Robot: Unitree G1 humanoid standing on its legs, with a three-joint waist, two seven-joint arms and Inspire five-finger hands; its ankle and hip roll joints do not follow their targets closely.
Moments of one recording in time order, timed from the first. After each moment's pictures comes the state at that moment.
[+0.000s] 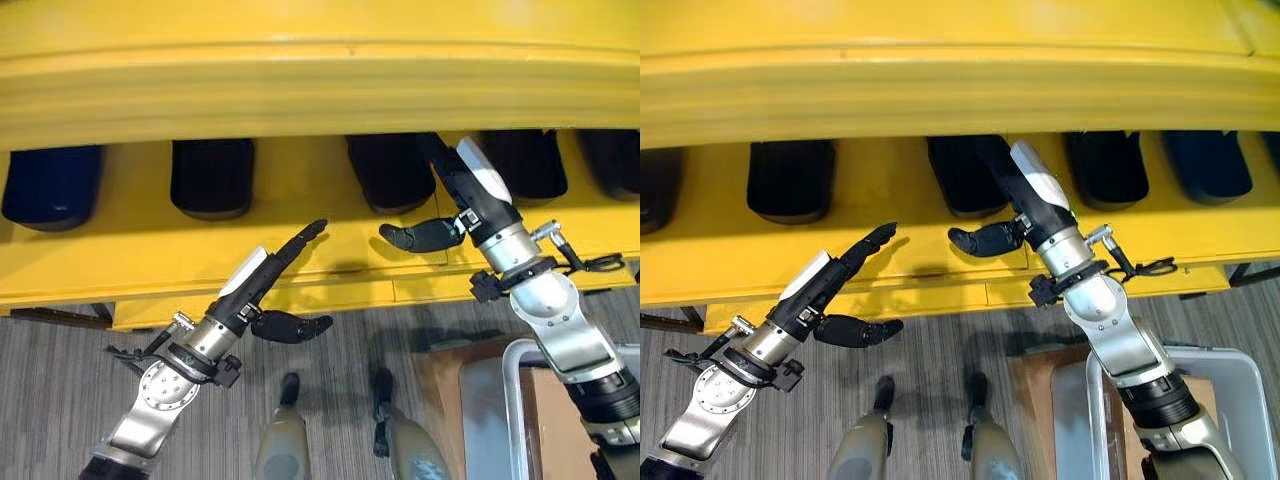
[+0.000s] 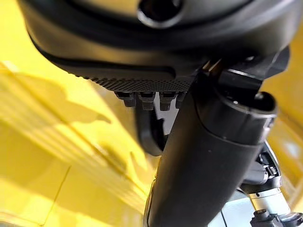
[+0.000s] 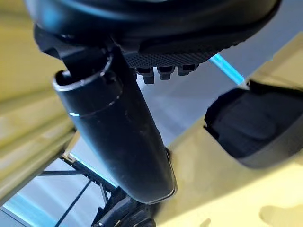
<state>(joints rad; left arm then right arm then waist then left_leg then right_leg) 0.00 0.69 -0.15 -0.17 -0.12 -0.37 -0.16 -0.47 -0.69 0.22 -0.19 -0.04 -0.09 0.01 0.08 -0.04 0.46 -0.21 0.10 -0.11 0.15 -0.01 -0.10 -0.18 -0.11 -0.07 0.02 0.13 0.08</state>
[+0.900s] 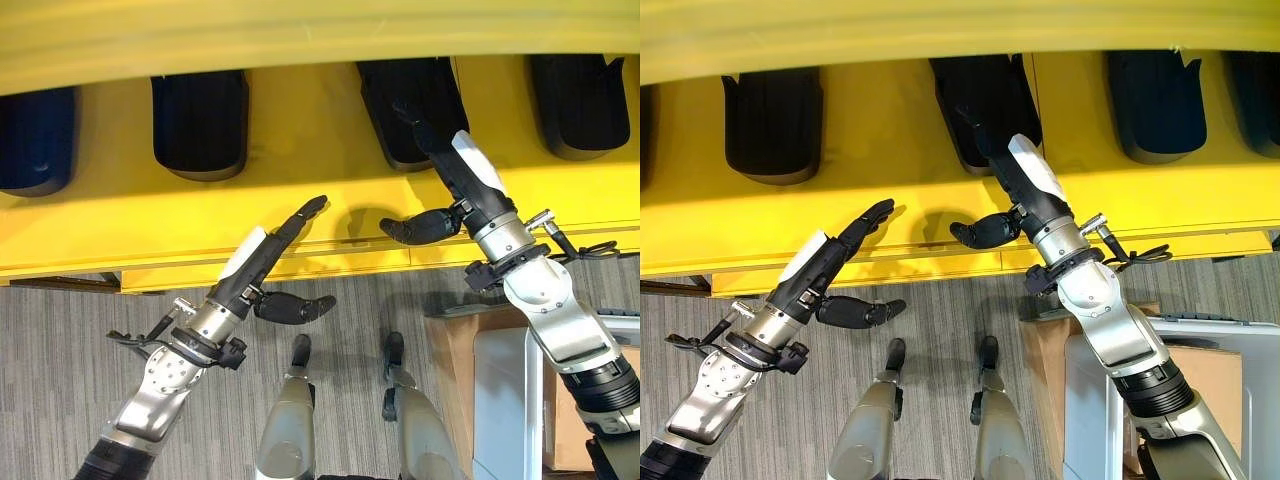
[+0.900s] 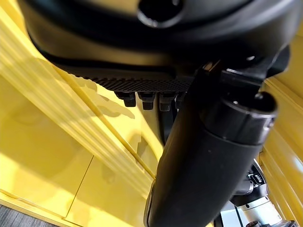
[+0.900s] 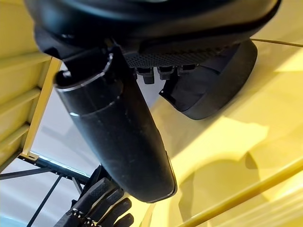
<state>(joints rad) -0.04 0.68 -0.15 -0.17 -0.11 -0.35 -0.11 -0.49 -0.69 0.24 -0.20 -0.03 0.05 0.01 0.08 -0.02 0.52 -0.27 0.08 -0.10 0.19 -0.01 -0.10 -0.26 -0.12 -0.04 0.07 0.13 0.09</state>
